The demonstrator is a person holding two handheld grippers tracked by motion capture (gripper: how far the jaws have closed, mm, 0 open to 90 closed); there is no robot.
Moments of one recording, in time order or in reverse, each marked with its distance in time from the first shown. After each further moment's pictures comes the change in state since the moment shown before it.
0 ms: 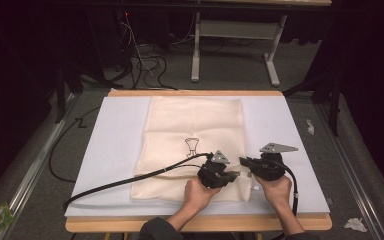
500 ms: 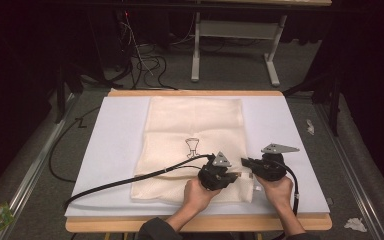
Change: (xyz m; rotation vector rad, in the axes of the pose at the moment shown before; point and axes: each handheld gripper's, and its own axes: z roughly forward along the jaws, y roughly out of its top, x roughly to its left) left arm -0.007 0.000 -0.007 -0.009 0.012 0.072; right arm -0.005 -0.005 0.000 0.011 -0.007 0.018
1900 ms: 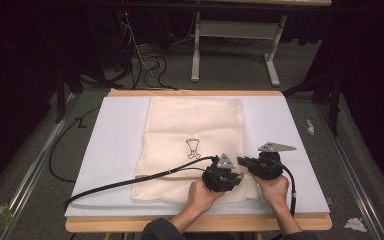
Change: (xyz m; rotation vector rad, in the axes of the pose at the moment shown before) left arm -0.005 0.000 0.016 -0.014 -0.009 0.006; right arm 0.007 0.006 0.005 -0.017 0.021 0.012
